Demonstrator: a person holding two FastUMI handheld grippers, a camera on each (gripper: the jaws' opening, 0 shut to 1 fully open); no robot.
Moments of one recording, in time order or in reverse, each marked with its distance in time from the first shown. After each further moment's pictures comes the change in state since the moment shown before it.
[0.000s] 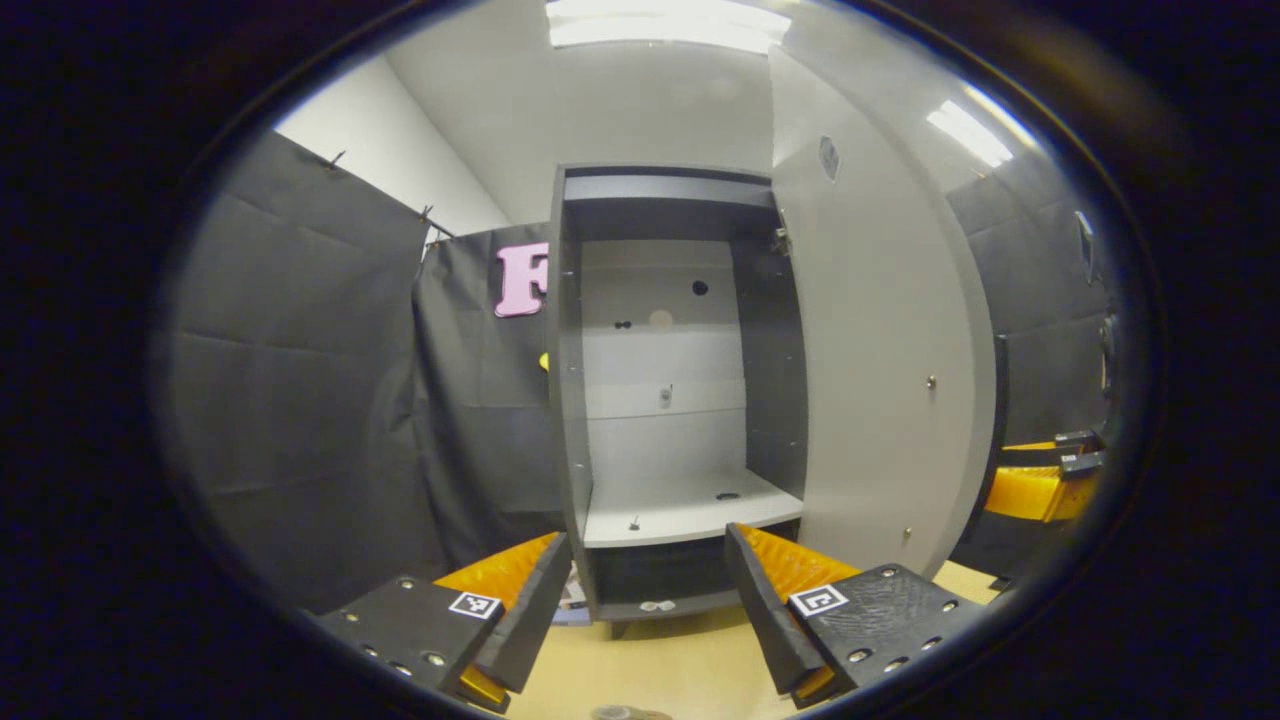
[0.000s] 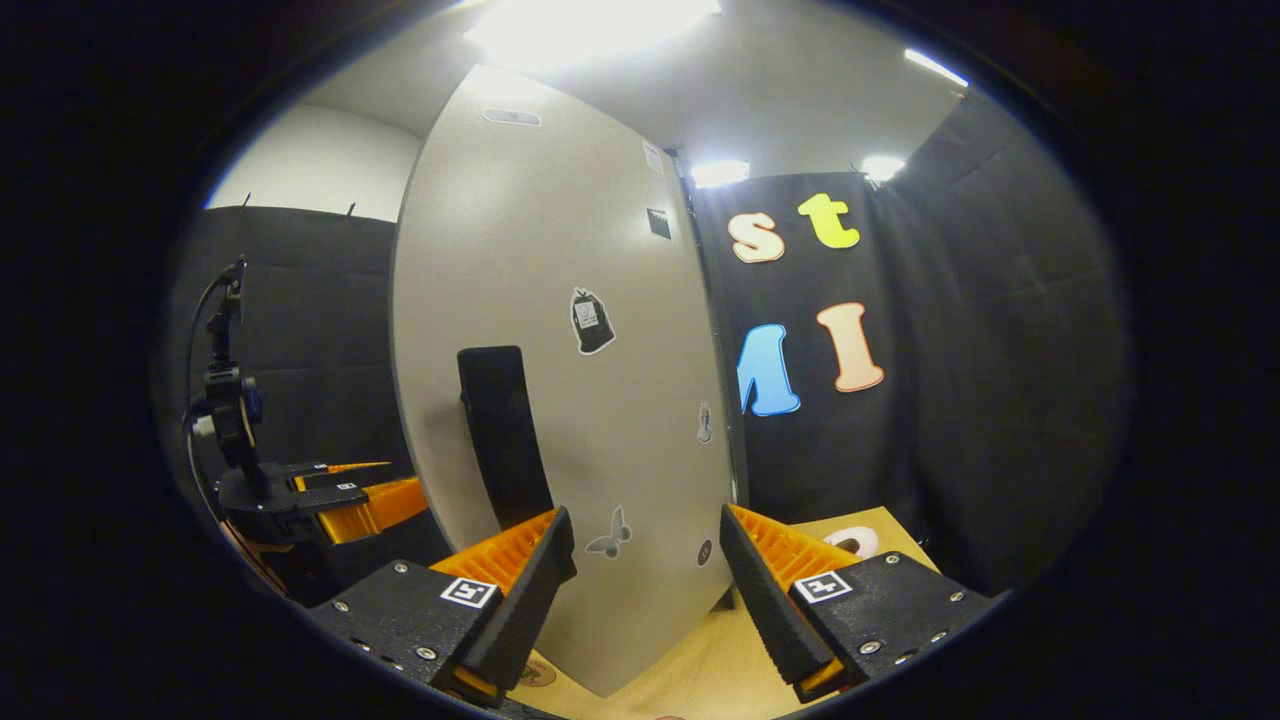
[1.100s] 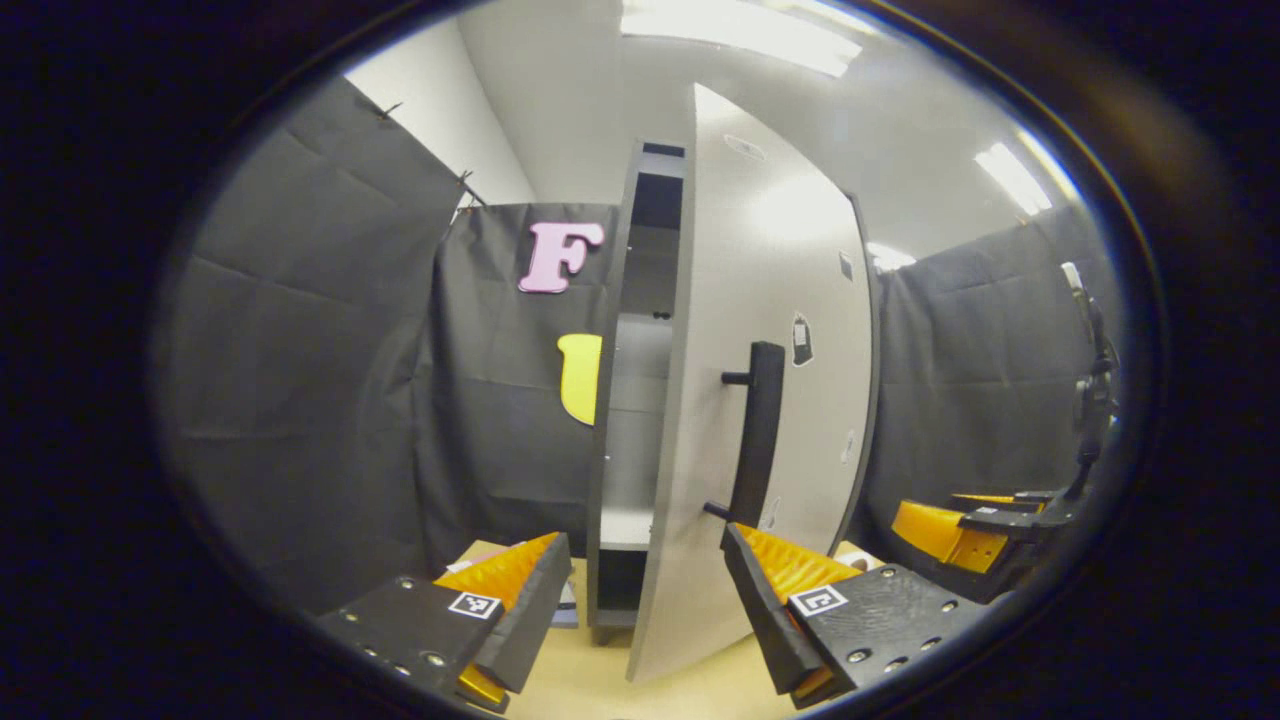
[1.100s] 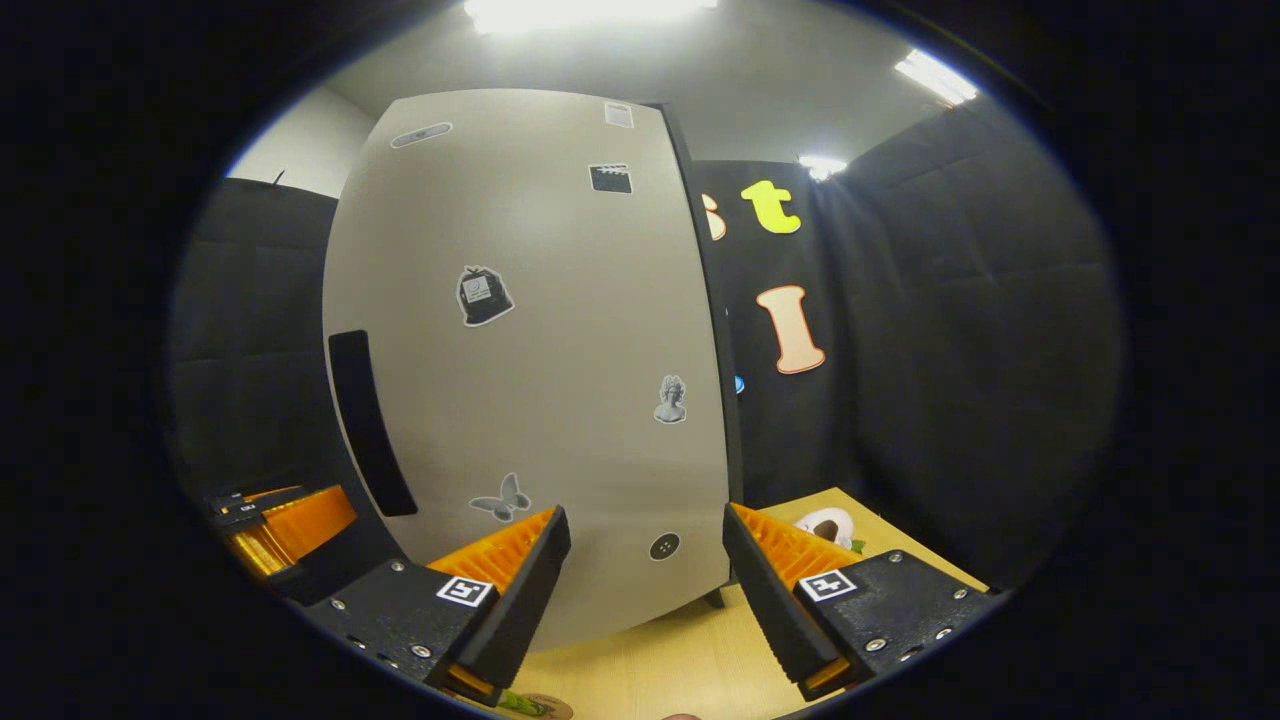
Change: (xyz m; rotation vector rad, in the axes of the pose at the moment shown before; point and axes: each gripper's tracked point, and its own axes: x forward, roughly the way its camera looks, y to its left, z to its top) left arm 0.041 0.043 -0.030 -0.128 0.025 0.037; right arm 0.080 0.014 -0.015 0.019 0.033 -0.272
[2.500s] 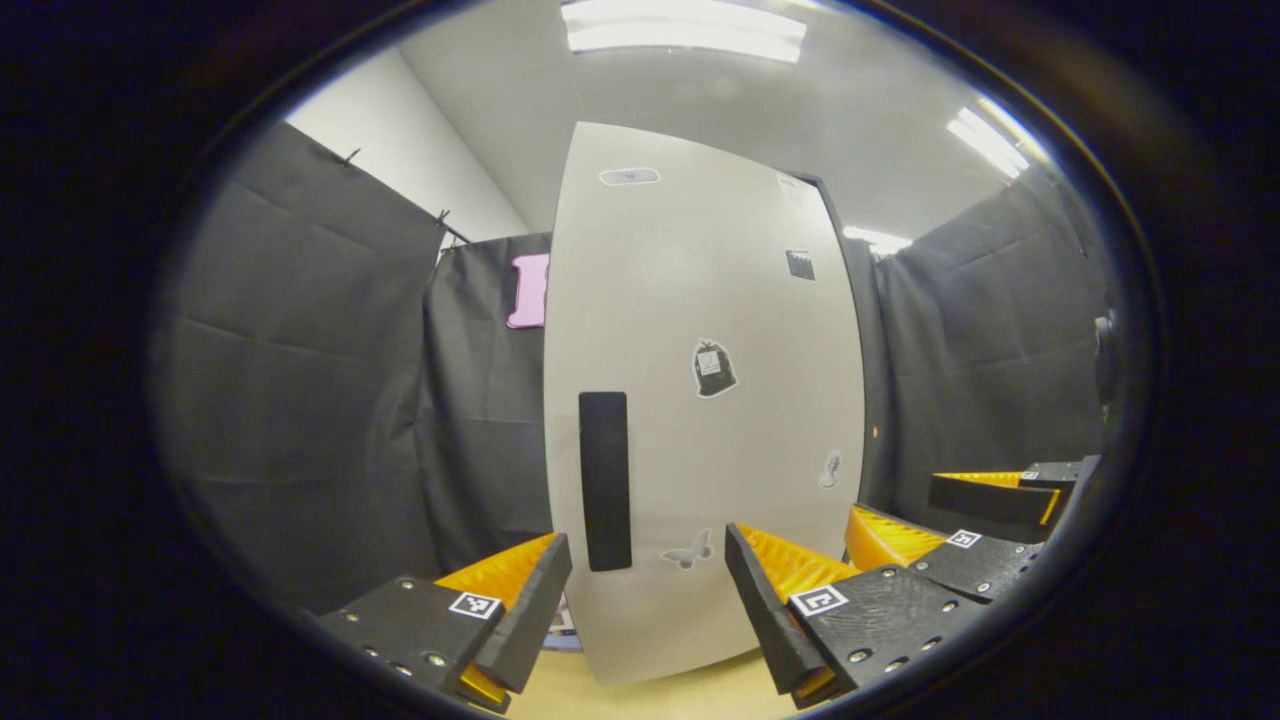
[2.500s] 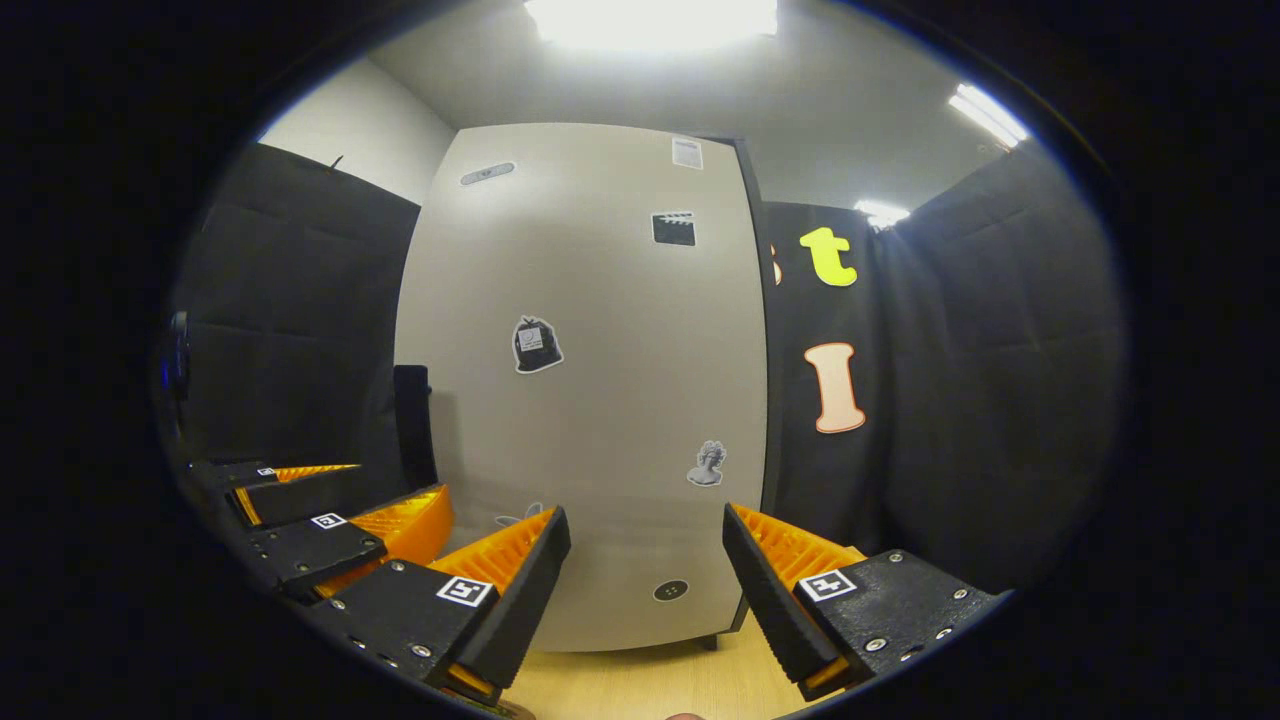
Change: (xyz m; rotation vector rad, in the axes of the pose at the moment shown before) left arm 0.031 -0.074 0.028 0.075 -0.077 0.019; right arm 0.010 0.018 0.031 -0.152 -0.107 0.116
